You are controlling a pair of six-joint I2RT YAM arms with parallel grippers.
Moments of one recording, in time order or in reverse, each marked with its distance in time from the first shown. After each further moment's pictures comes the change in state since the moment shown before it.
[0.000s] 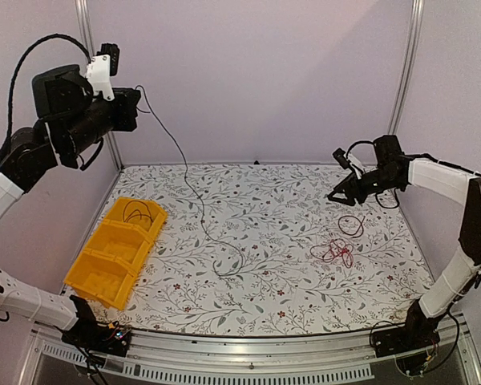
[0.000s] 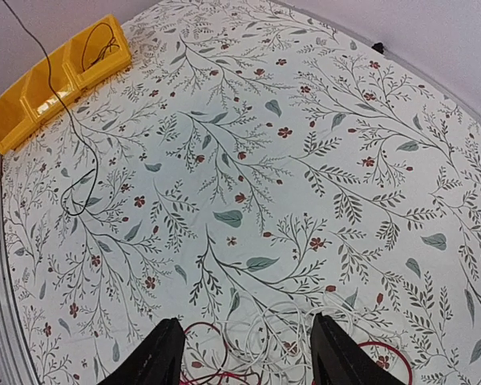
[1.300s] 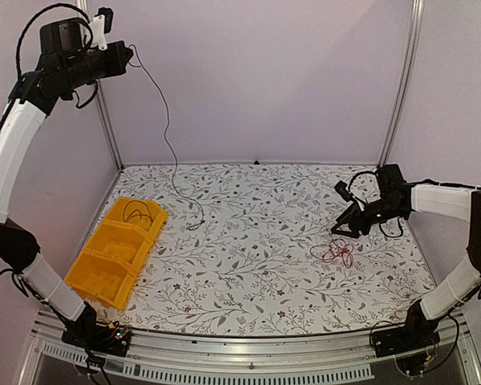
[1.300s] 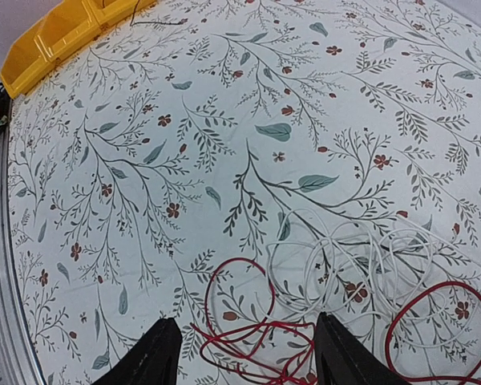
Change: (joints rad) left arm 0.488 0.410 0.620 -0.208 0.528 -0.027; right arm 0.000 -0.122 -0.303 0.061 -0.030 -0.103
